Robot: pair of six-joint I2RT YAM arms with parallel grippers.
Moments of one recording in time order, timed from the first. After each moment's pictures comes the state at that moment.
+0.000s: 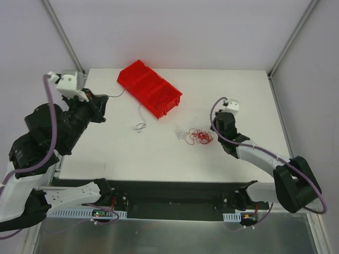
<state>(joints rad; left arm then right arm) -0.93 0.89 1.66 -0.88 -0.61 -0.22 0.58 1.34 0.62 0.26 0.43 0.43</state>
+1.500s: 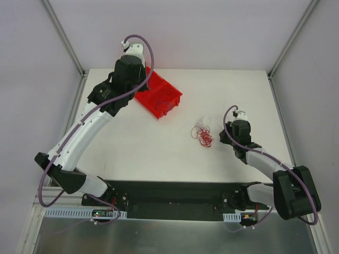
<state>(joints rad) -0.64 1.40 1.67 -0.76 -0.41 -0.30 0.26 1.19 0.42 0.16 0.04 0.41</state>
